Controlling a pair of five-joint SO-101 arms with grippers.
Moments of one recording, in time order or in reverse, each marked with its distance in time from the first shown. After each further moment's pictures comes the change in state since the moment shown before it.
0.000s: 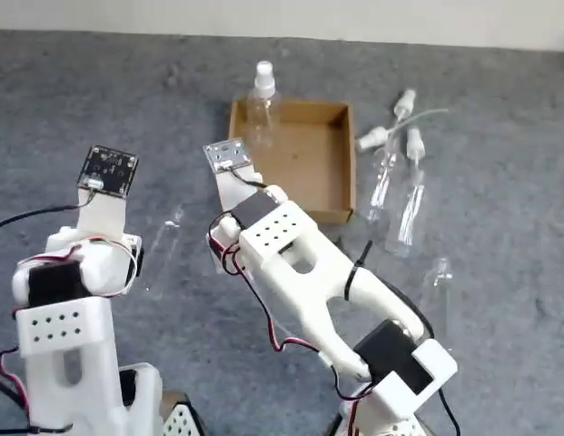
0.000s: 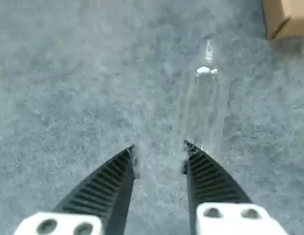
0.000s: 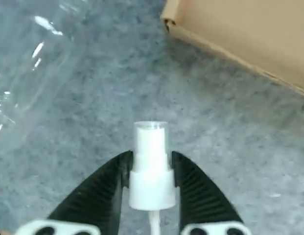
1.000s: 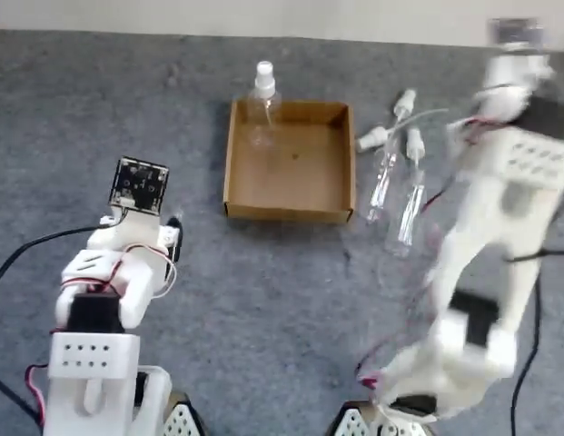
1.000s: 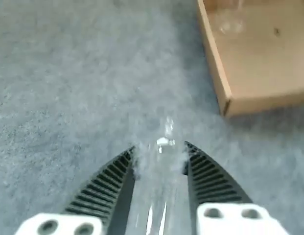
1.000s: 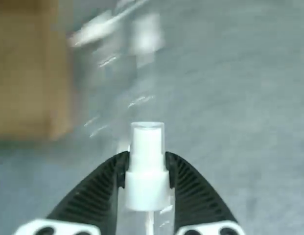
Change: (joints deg) left arm 12.8 -12.1 14.6 -20.0 11.0; right arm 50.2 -2.1 -40.8 33.7 34.4
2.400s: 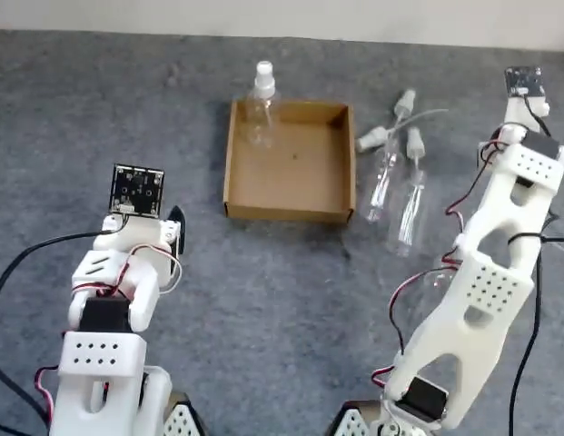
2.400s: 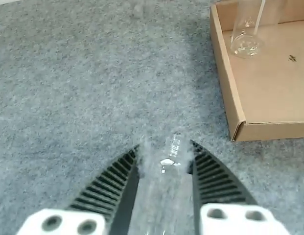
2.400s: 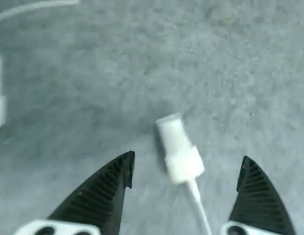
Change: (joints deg) left arm 0.3 0.0 9.7 -17.0 4.8; right arm 18.3 54.0 -25.7 -39.4 10.5
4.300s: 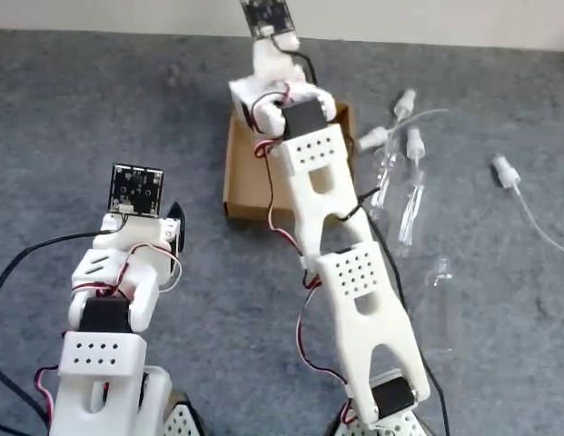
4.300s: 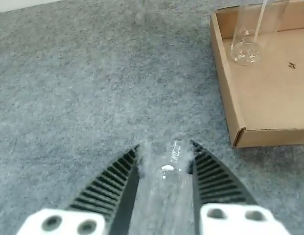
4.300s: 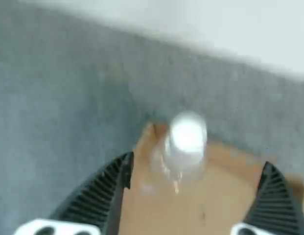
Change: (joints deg) left arm 0.0 0.0 0.1 -1.4 0.0; right arm -49.9 5.5 -39.5 19.5 -27.4
